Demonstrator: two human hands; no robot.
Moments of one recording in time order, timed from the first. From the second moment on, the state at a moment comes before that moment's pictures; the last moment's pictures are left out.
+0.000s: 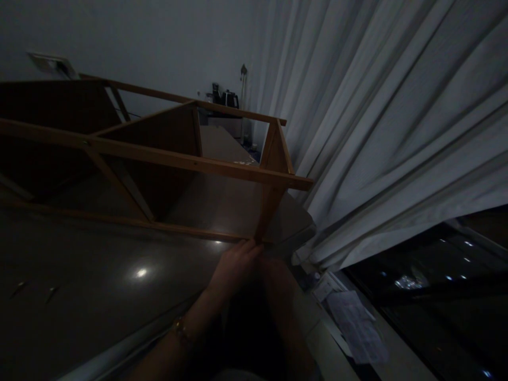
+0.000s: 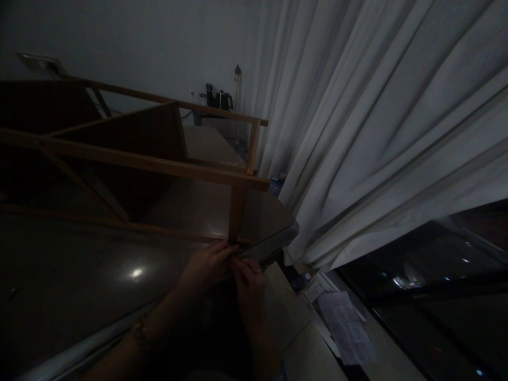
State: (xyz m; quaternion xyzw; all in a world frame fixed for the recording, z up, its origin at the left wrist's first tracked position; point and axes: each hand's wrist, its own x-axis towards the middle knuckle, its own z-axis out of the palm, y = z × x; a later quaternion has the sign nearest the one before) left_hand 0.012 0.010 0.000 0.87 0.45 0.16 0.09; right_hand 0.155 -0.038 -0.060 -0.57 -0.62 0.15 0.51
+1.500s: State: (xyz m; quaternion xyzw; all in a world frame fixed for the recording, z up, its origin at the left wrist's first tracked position) left_hand 0.016 0.013 -0.010 0.87 0.45 0.20 0.06; right_hand 0.146 -0.046 -0.063 -0.65 -0.56 0.19 0.47
